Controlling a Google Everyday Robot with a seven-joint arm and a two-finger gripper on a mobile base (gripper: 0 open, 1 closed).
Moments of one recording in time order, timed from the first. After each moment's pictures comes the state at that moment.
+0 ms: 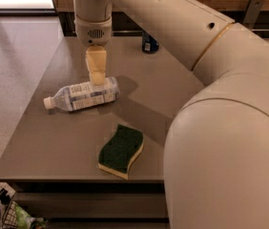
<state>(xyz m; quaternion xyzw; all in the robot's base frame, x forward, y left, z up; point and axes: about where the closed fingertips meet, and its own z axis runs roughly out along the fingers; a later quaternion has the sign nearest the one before) 0.617 0.100 0.891 -0.79 0.61 0.02 0.09</state>
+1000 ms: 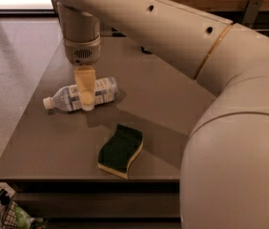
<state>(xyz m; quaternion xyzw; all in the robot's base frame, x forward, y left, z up) 0.576 0.121 0.863 -0.77 0.63 0.02 0.06</state>
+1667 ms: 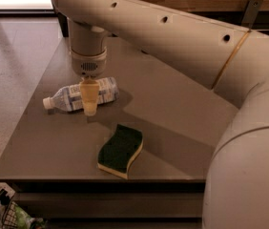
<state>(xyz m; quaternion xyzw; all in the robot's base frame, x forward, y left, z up) 0.562 0.119 0.839 -0.77 0.63 0.04 0.08</state>
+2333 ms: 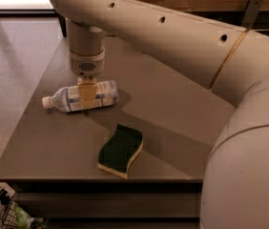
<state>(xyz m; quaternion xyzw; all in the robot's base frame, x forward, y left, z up) 0.562 0.122 0.838 -0.77 0.63 0.04 0.08</state>
